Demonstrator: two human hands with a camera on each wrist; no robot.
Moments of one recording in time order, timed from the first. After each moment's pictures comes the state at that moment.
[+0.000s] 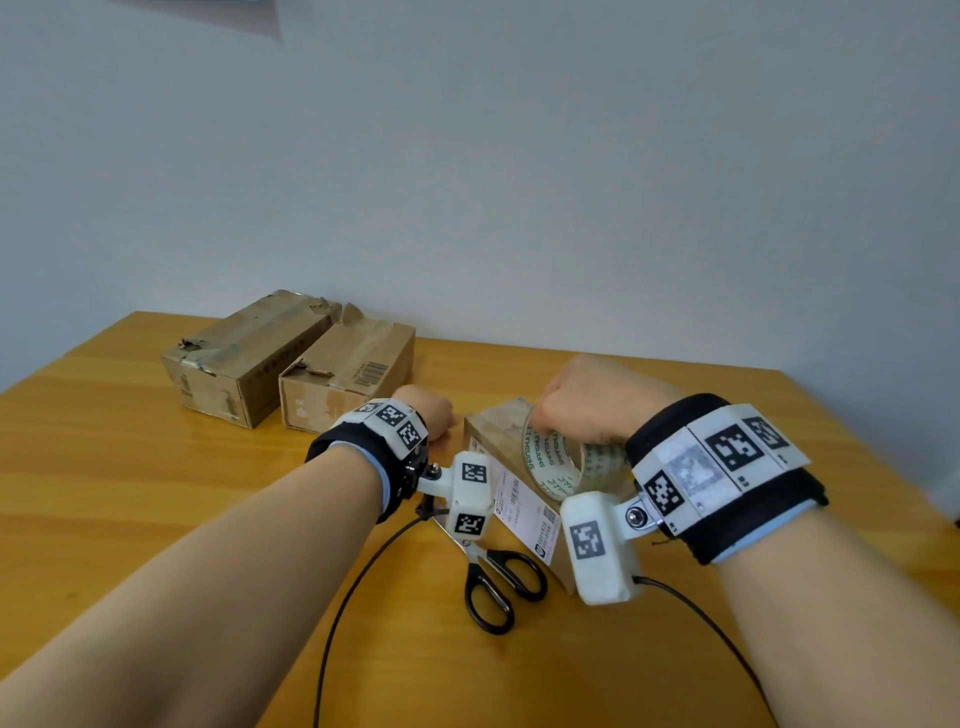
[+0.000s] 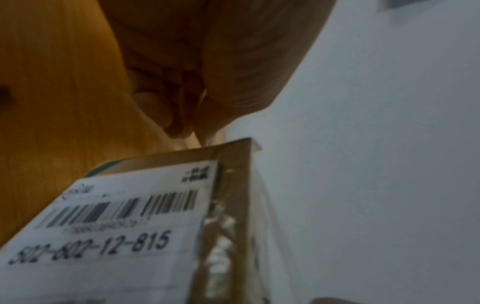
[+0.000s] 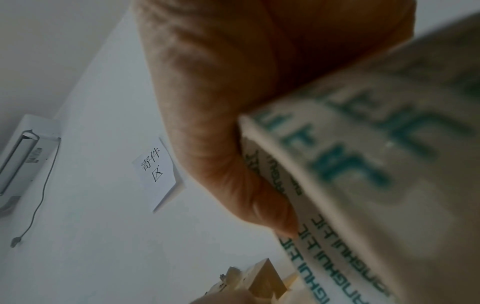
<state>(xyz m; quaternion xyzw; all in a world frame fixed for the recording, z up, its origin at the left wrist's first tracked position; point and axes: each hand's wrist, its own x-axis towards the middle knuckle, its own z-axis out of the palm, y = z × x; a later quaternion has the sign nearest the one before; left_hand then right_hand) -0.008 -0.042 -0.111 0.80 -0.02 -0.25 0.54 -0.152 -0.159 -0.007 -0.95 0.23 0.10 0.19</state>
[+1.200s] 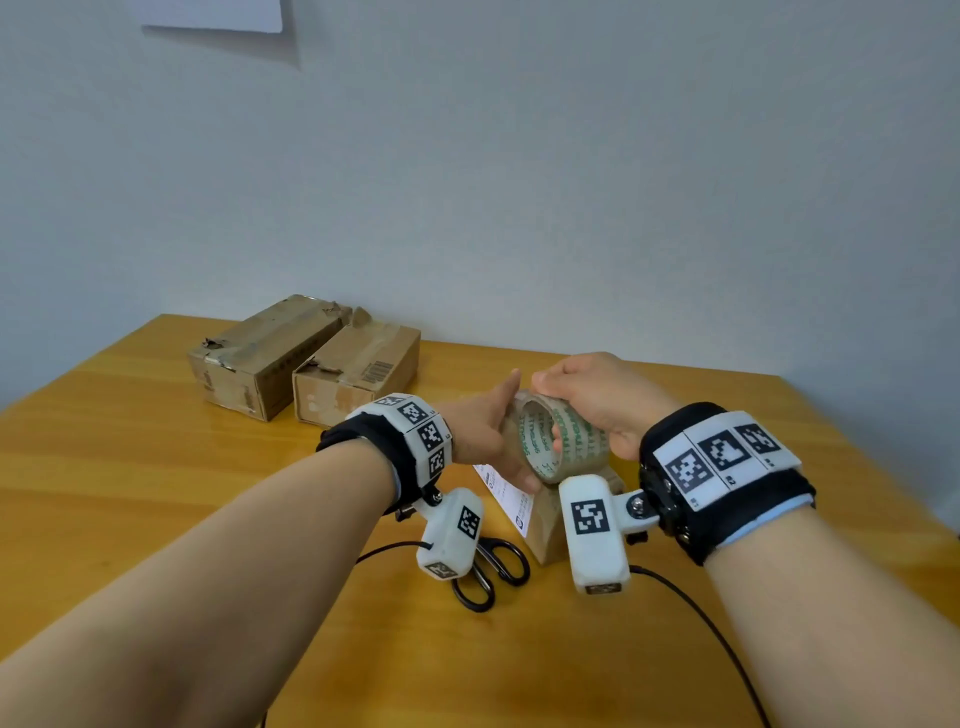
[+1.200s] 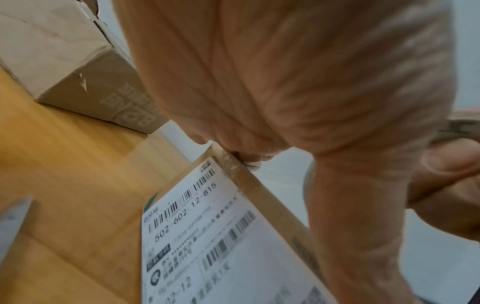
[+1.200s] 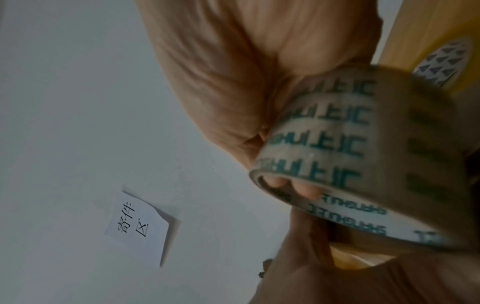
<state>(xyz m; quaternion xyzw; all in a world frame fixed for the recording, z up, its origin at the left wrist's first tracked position) -0.064 -0.046 -0.083 0.83 -0.38 -0.29 0.28 -0.178 -0.165 -0.012 -0.84 0.23 -0.01 0.50</state>
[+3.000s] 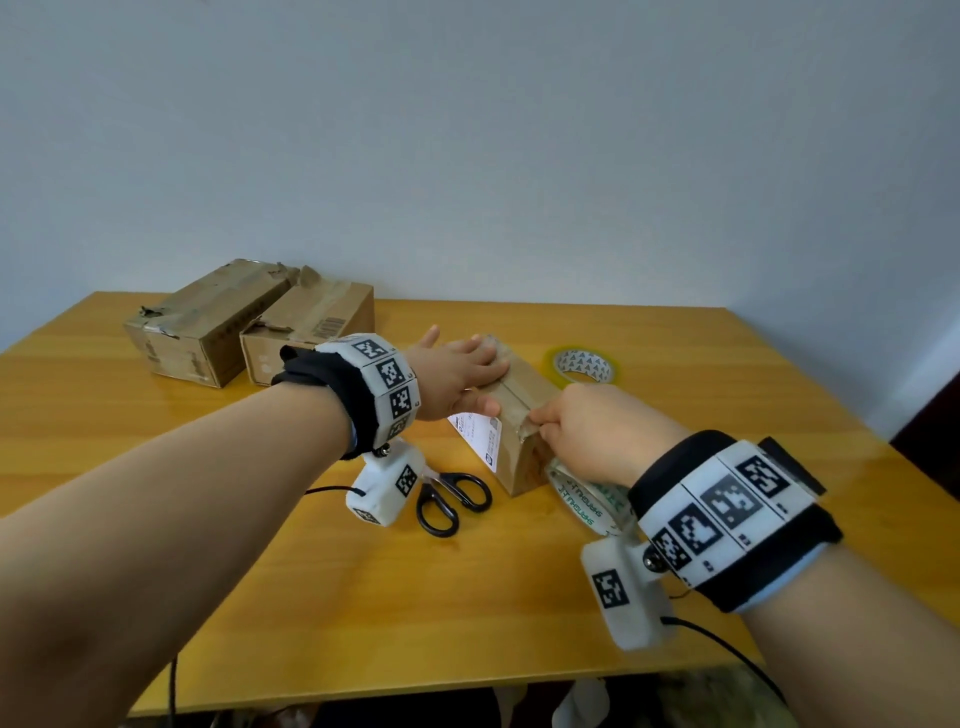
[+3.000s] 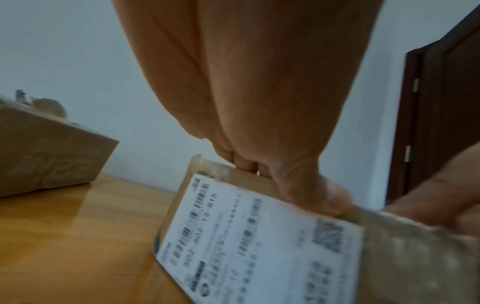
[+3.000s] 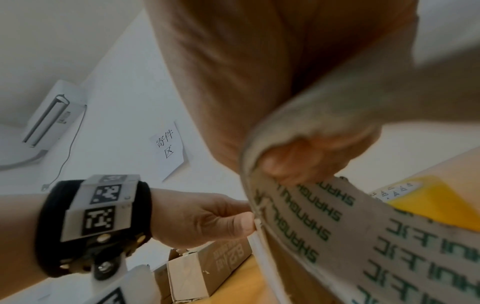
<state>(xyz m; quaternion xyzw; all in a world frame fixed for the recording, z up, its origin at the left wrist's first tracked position) -0.098 -0.048 -0.066 0.83 -0.53 -0.10 -0.11 -0.257 -0.163 -0.050 -0.97 0.19 0.10 0.08</state>
